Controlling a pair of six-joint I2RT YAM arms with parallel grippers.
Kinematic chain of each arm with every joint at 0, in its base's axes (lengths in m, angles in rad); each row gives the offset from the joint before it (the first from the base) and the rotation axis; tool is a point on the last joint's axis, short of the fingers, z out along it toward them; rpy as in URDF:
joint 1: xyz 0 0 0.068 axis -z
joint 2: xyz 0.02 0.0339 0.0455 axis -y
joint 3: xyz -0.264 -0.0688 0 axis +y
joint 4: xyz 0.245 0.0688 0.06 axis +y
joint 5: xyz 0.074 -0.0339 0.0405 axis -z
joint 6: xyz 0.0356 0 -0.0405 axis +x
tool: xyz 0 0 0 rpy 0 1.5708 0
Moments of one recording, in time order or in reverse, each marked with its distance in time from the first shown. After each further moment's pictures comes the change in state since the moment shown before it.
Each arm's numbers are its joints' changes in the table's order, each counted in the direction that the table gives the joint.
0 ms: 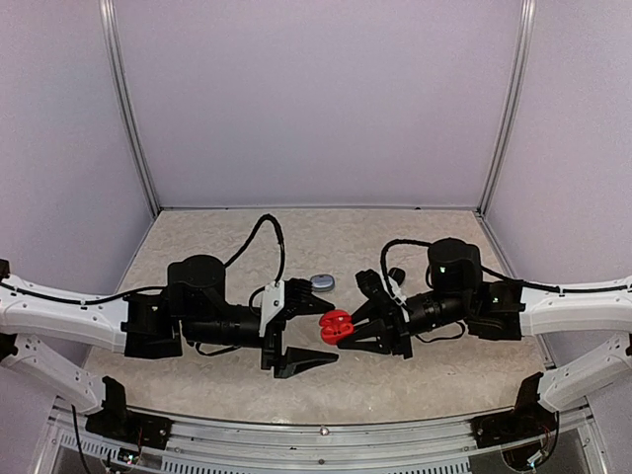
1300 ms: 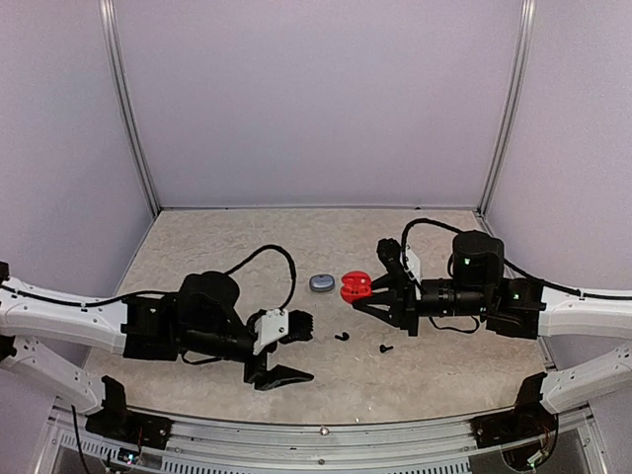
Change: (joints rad) left arm 0.016 -0.057 0.031 0.335 -0.036 0.123; right arm 0.053 0.124 0.024 0.036 0.307 0.037
